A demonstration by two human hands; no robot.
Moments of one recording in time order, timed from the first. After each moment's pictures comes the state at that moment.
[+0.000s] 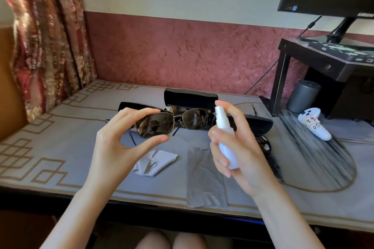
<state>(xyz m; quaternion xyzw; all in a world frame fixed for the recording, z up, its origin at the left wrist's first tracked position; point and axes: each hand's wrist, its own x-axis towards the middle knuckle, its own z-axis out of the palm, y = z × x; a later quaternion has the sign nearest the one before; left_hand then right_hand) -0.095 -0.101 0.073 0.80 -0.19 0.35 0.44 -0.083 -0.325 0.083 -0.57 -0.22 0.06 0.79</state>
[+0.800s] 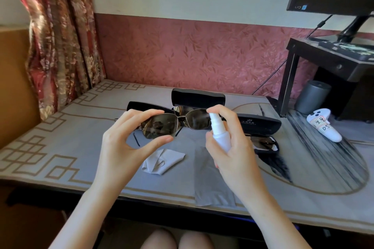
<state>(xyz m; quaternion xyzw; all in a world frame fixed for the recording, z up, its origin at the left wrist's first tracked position) -0.100 -0.095 0.070 0.81 -0.16 0.36 0.43 -0.093 -0.301 0.075 -0.80 -0.21 -0.16 0.54</state>
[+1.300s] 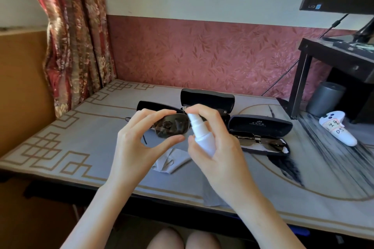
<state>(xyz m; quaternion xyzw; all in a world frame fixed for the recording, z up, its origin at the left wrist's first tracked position) -0.098 -0.096 0.069 0.82 -0.17 0.38 0.40 -0.107 -0.269 0.090 -0.80 -0.29 -0.13 0.51</state>
